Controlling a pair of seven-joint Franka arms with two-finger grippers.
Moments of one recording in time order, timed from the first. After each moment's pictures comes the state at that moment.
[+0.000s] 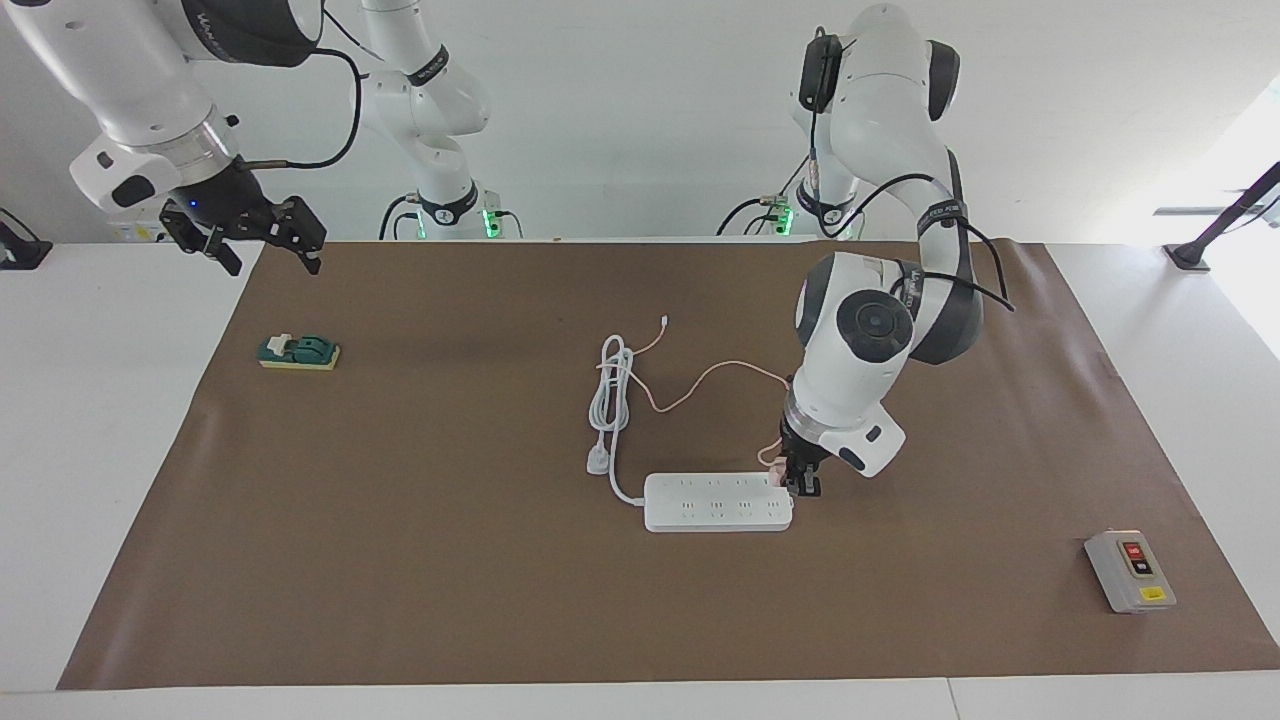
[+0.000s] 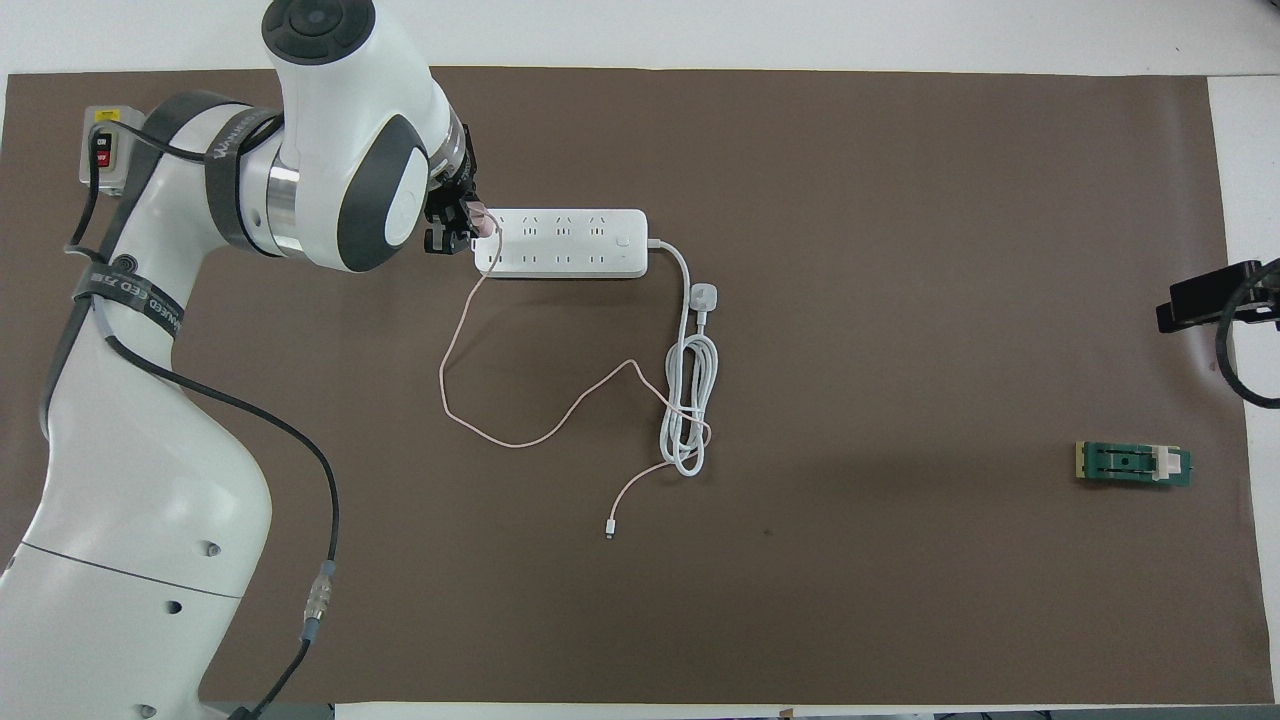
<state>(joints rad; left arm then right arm) -0.47 0.67 0.12 -1.21 -0.11 1.86 -1.82 -0.08 0.00 -0.01 -1.57 0.00 1.51 -0.08</state>
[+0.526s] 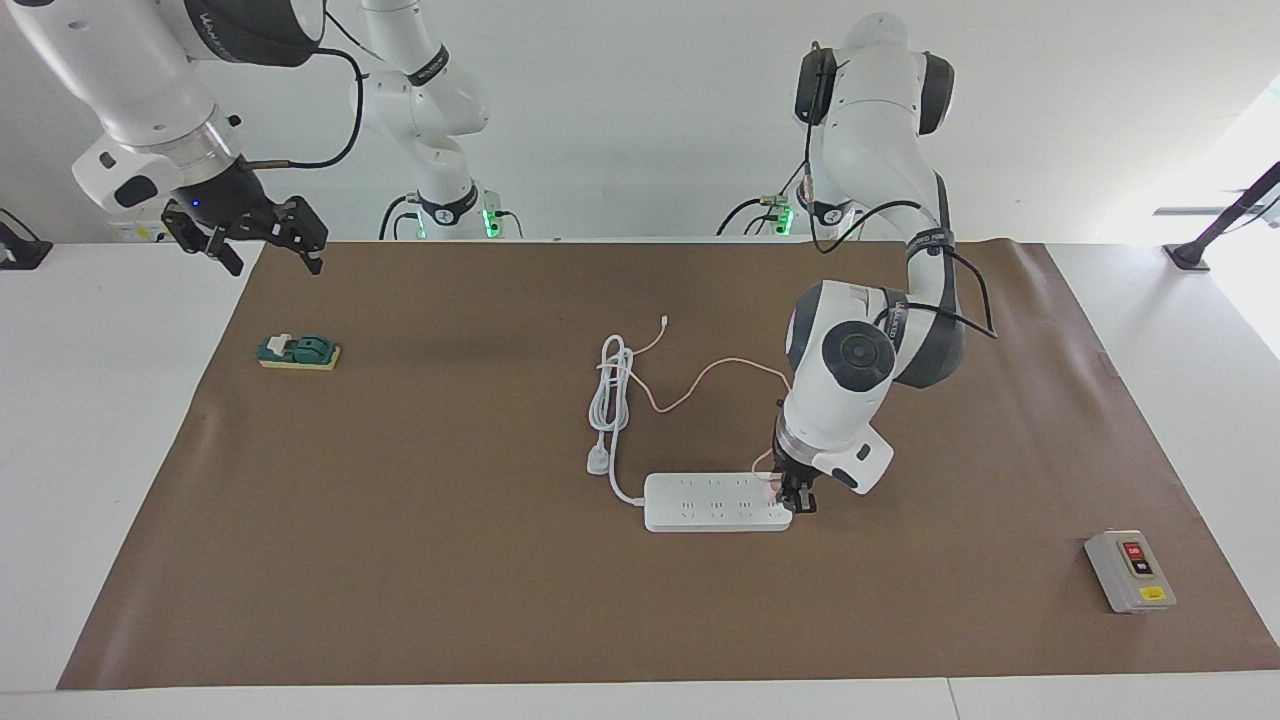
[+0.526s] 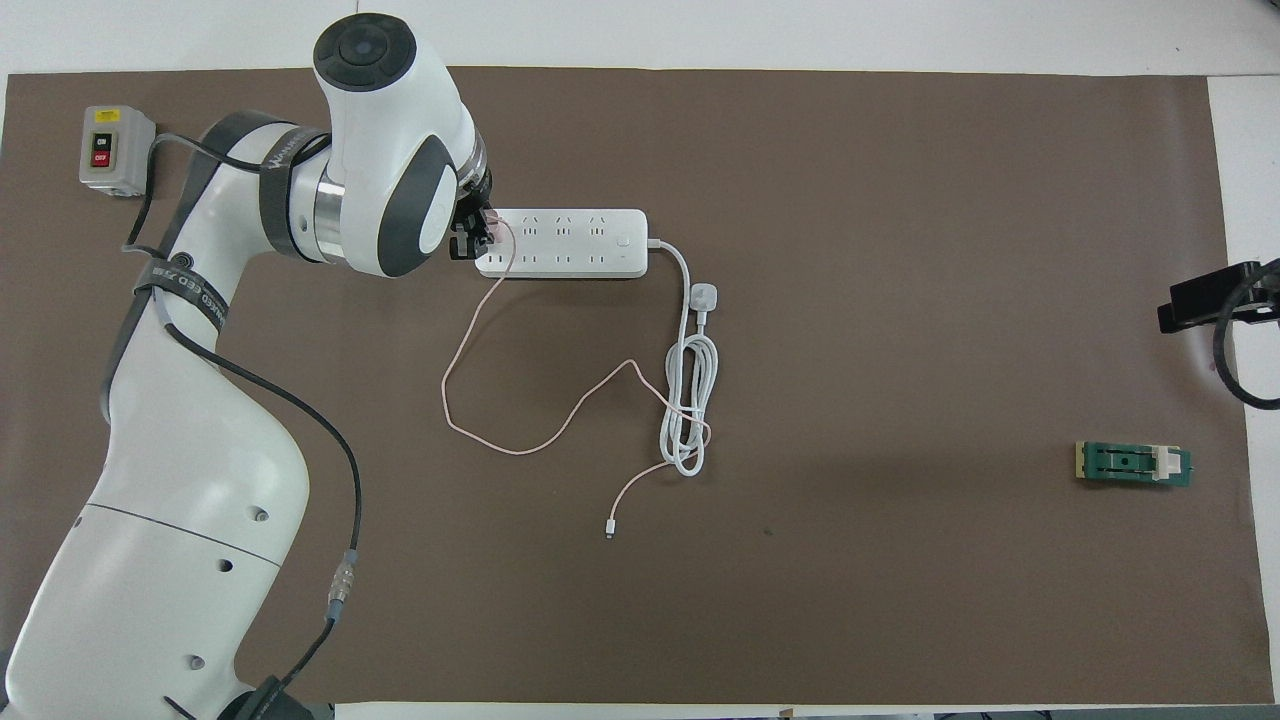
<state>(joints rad) -0.47 0.70 0.12 -1.22 -0.10 1.89 -1.87 -0.08 0.00 -0.01 -1.57 0.00 1.51 -0.08</state>
